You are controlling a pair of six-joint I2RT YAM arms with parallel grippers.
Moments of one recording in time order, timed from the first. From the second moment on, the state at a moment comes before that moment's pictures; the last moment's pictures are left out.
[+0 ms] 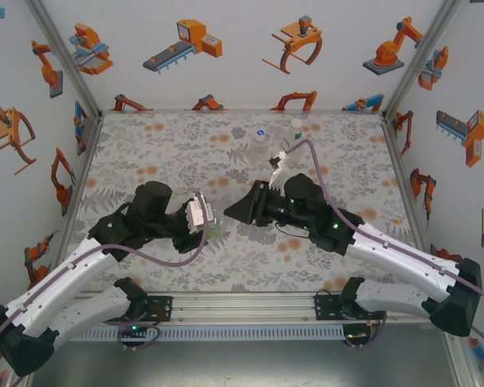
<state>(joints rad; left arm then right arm) -0.75 0.87 0.82 -0.65 0.41 0.51 0.98 1.08 0.92 -0.13 -0.12 0.96</state>
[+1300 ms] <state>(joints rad) -0.77 1.06 0.94 -0.70 0.78 0.56 0.99 0.88 1.11 -0.48 -0.26 0.12</state>
